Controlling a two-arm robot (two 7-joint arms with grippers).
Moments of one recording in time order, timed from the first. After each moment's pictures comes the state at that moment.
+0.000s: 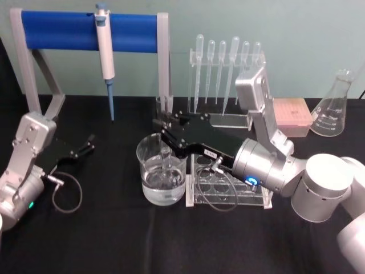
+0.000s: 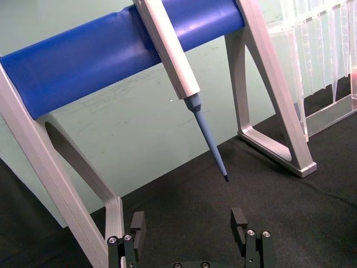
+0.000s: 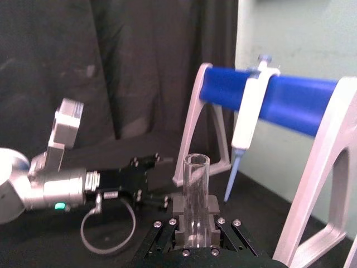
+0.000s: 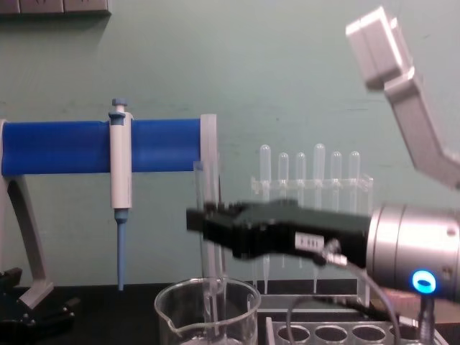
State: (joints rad) left arm -0.20 0.60 0.45 -1.41 -0.25 -0.12 0.03; right arm 0.40 0.36 -0.57 -1.50 0.46 0.04 0.50
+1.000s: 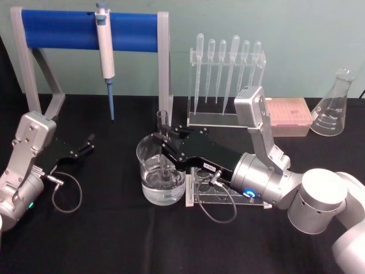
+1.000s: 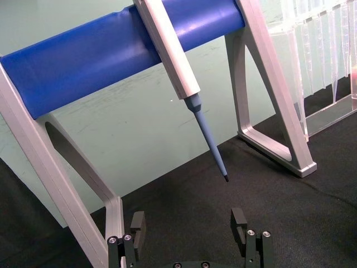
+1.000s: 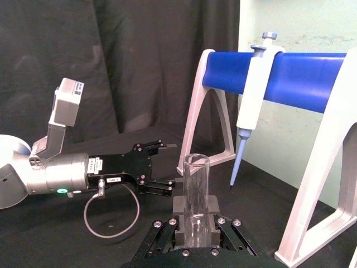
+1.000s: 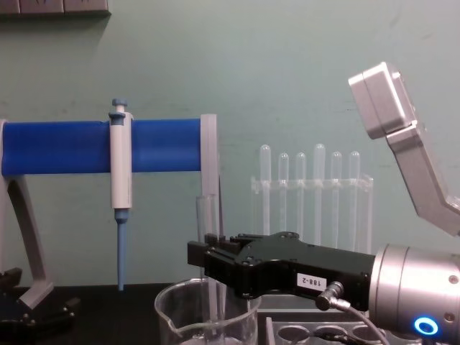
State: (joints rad) left arm -0.20 0.60 0.45 -1.41 -0.25 -0.12 0.03; right arm 0.37 0.34 -0.57 -1.43 0.45 -0.02 0.54
